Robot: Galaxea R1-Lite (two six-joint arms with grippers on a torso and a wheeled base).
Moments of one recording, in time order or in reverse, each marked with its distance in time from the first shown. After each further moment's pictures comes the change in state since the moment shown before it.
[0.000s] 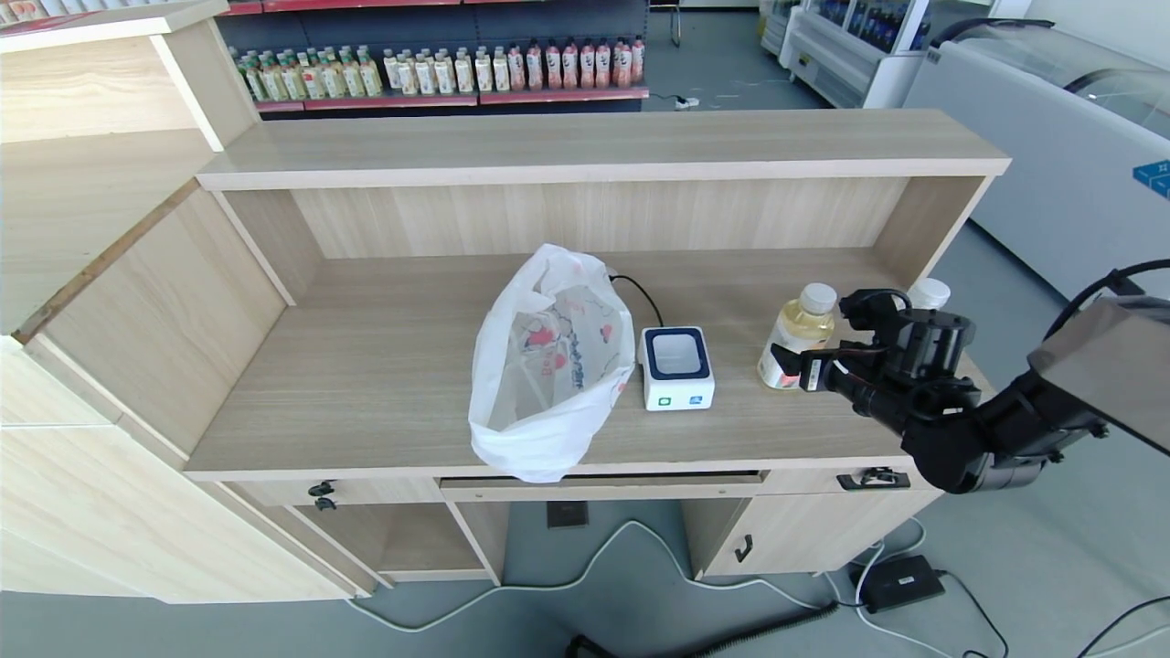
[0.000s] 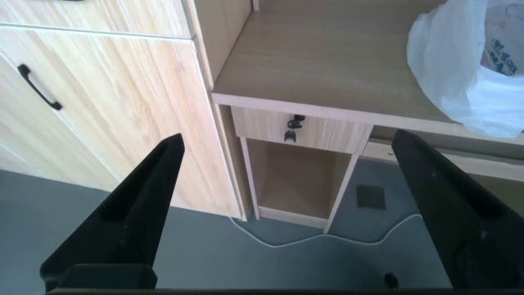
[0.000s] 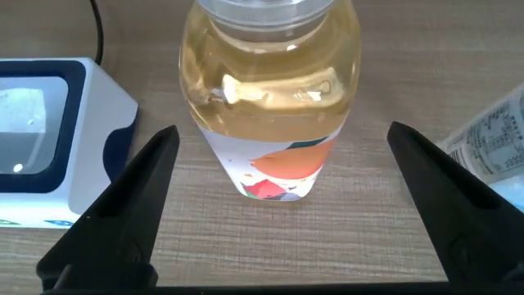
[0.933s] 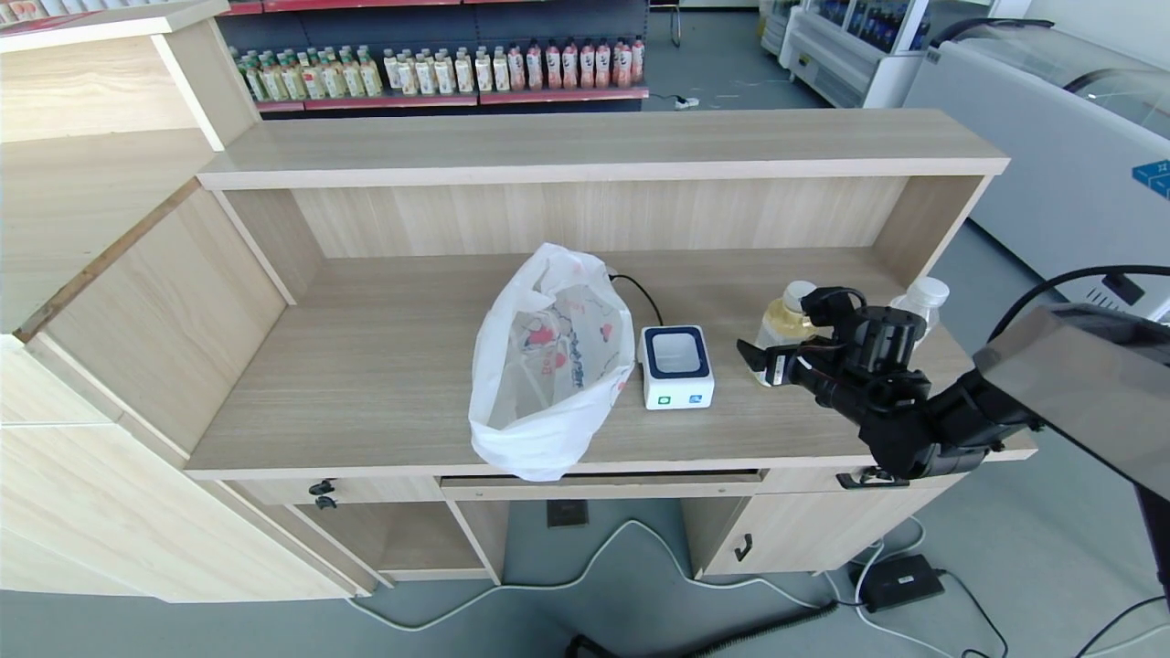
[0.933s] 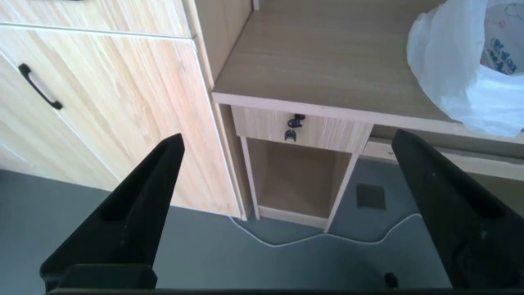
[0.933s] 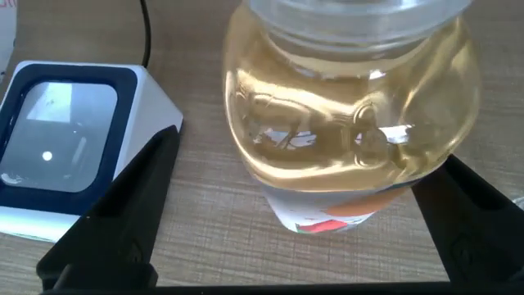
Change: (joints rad) left arm 0.000 0.000 0.000 0.000 0.000 0.000; right arm 0.052 0.103 -0.167 0.043 0.052 -0.006
